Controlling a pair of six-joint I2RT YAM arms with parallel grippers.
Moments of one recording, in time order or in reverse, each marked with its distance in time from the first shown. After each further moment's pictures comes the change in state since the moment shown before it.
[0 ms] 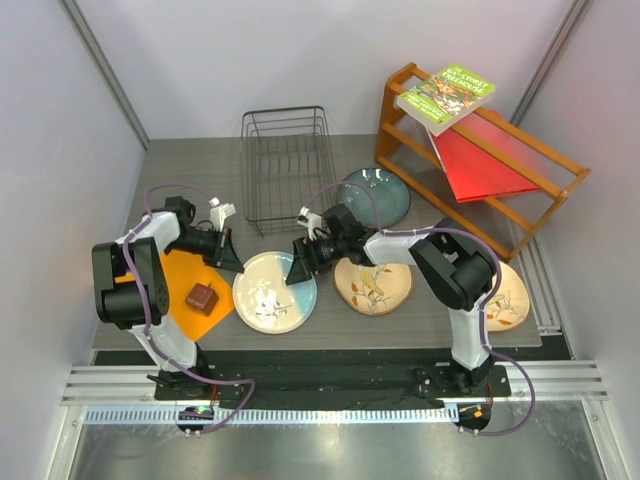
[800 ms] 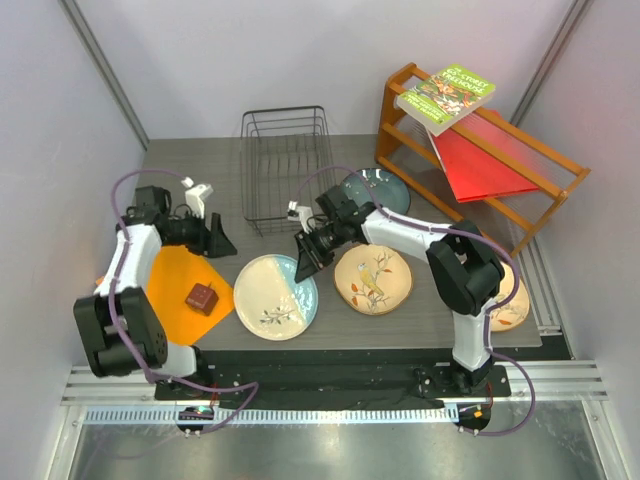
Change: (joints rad) left arm 0.061 -0.264 -0.035 0.091 -0.023 -0.070; right arm -0.004 -0.047 0.220 -0.496 -0.124 -0.238
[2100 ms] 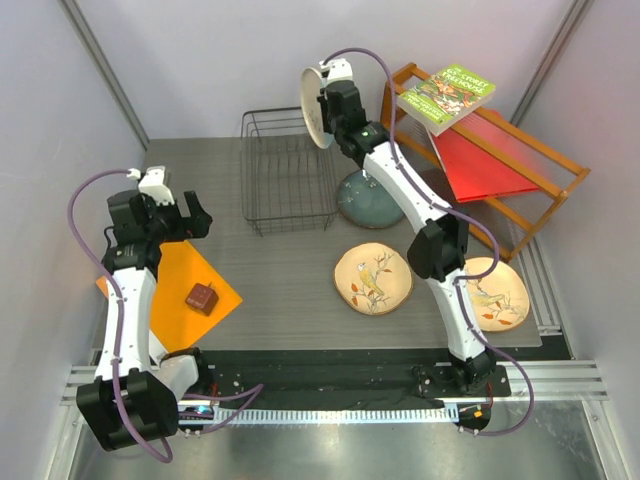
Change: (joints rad) left arm 0.033 -0.421 -0.086 0.343 -0.468 -0.464; right arm -0.162 0.374 1.130 -0.075 1.167 -0.113
